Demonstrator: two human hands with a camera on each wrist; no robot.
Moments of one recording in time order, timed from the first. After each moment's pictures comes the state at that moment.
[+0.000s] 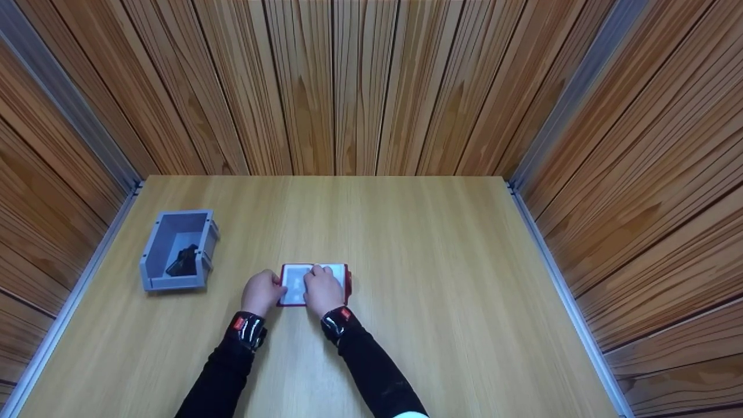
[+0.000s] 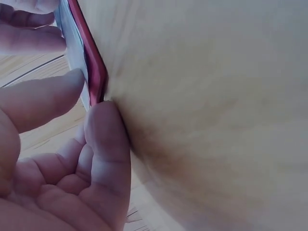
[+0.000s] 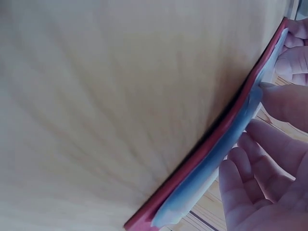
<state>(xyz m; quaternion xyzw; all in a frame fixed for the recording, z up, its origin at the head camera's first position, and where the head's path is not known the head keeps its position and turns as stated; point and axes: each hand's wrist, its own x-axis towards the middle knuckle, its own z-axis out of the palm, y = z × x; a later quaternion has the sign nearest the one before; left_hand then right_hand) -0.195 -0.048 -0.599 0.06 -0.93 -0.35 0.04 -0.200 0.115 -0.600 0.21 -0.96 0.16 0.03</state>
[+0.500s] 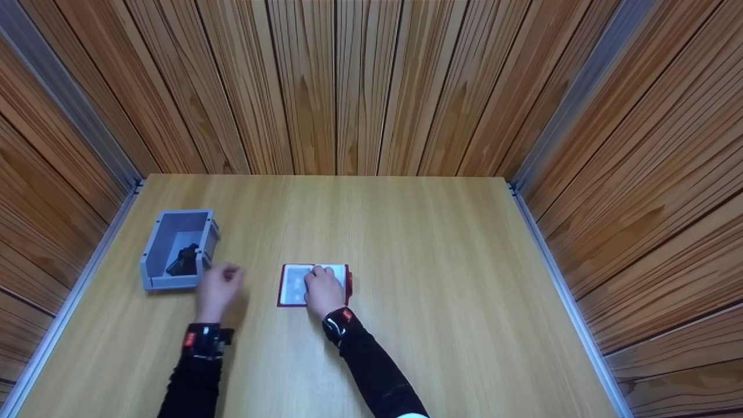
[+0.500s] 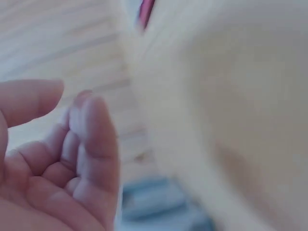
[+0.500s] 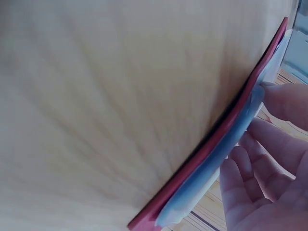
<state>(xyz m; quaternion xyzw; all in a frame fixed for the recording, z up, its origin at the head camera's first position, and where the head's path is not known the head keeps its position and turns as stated) -0.177 -0.114 -0.562 0.13 -0.89 -0.42 0.07 -0.201 0.114 -0.598 0.20 -0.97 0.17 0.01</state>
